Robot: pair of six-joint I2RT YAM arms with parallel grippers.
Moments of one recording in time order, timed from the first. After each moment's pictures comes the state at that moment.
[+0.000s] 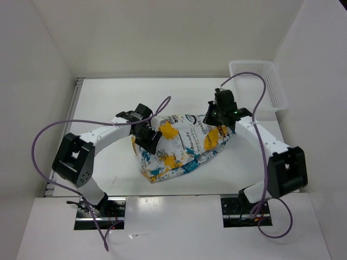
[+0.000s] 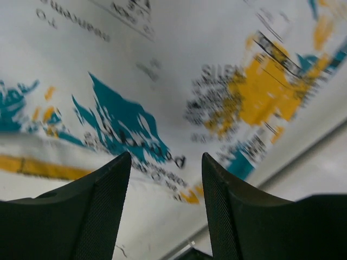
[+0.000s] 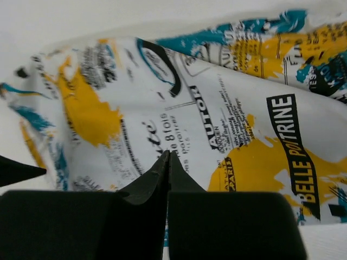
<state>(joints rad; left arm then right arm) -0.48 1.59 1.12 -0.77 0.33 0.07 0.33 1.39 1.09 -0.43 -0.06 0.50</state>
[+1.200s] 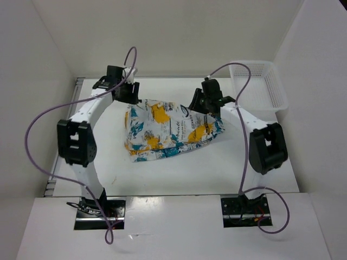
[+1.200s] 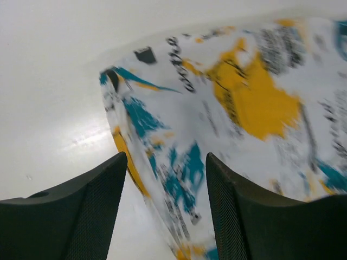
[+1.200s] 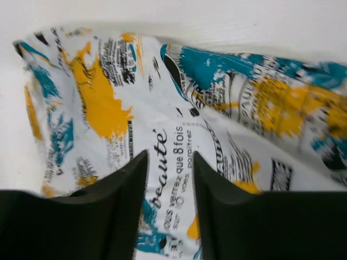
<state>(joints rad) -0.13 1.95 1.67 -0.56 0.15 0.07 0.38 1.80 1.35 -0.29 -0.05 0.59</state>
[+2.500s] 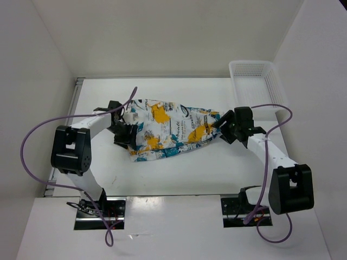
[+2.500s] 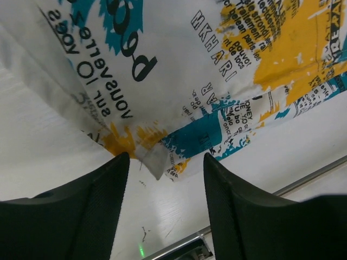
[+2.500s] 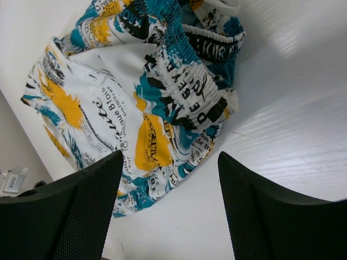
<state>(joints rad) -0.11 1.72 1.11 -0.78 0.37 0.07 0.13 1.25 0.75 -0.29 -0.11 0.97</state>
